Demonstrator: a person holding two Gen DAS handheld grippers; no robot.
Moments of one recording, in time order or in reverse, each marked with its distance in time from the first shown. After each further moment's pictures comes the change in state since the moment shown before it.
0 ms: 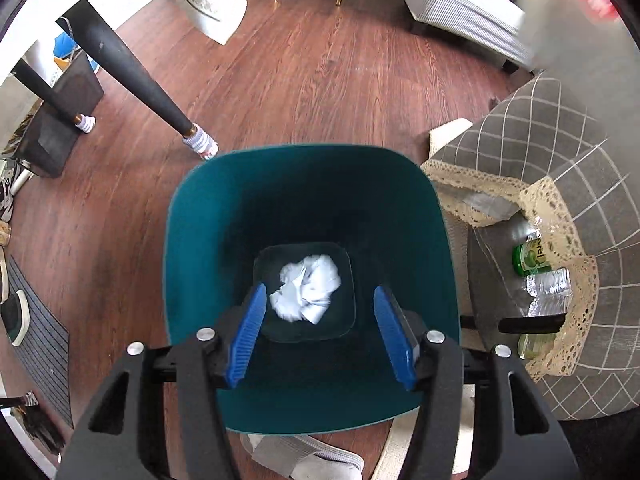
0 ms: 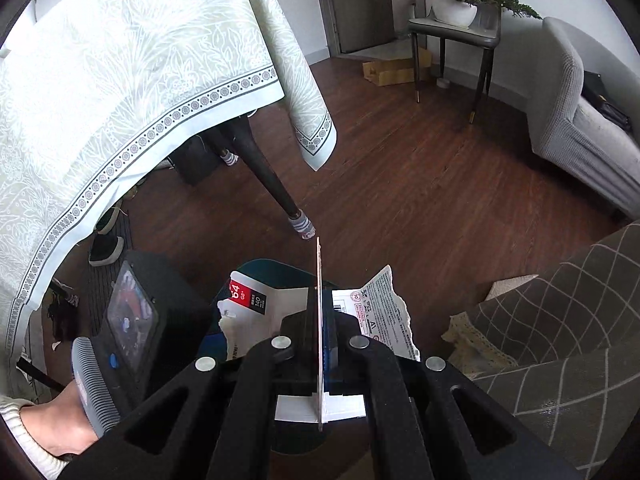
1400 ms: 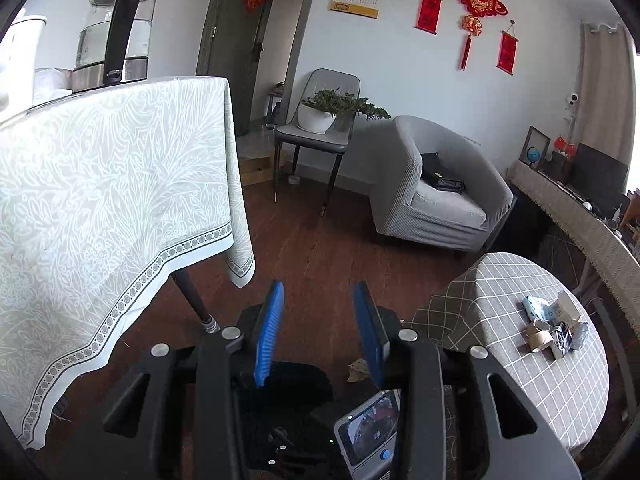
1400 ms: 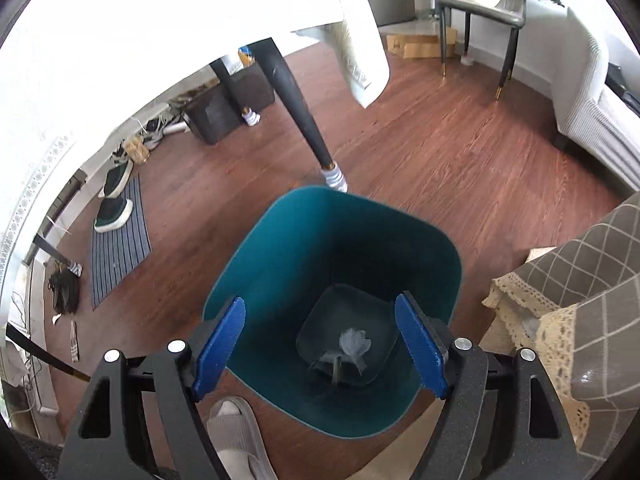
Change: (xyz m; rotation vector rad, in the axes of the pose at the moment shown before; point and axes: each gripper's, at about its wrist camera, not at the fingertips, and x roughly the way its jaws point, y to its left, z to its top) left arm -0.277 -0.040 -0.008 -0.085 -0.699 -0.061; right arm 0.023 0.060 -0.071 -0.036 0.030 0.034
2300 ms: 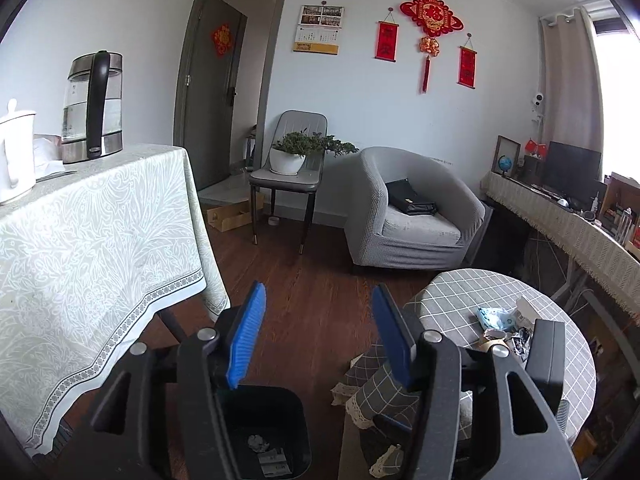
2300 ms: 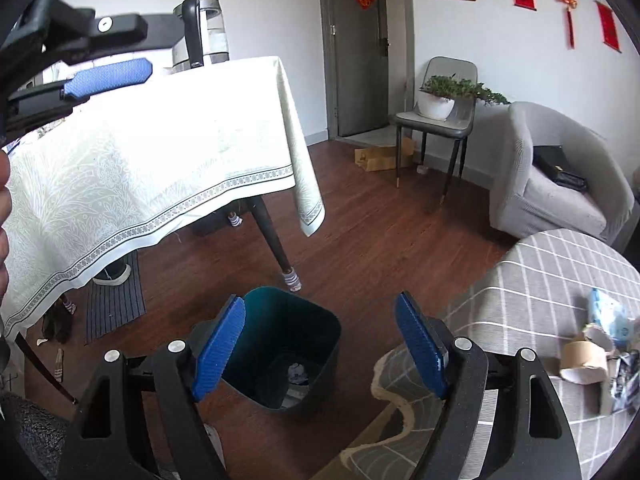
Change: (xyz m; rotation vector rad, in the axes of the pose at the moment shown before) left arm -0.069 -0.081 0.000 0.091 -0.141 -0.049; right arm -0.231 -0.057 -0.022 -0.054 -0.365 -0.131
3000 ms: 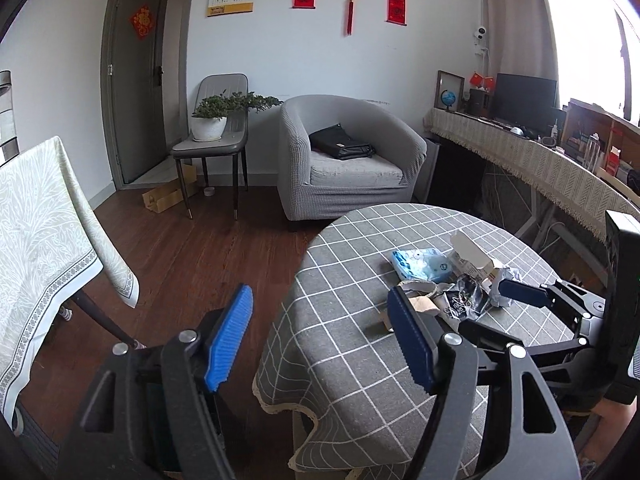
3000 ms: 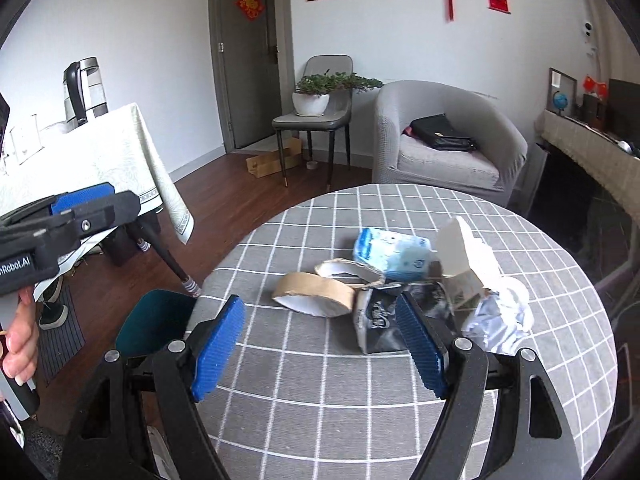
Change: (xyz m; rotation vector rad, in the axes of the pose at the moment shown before) left arm 0.082 -0.158 -0.052 0.166 0.159 -0.149; right arm -0.107 -0.167 -0.061 0.210 -0.018 -0.288
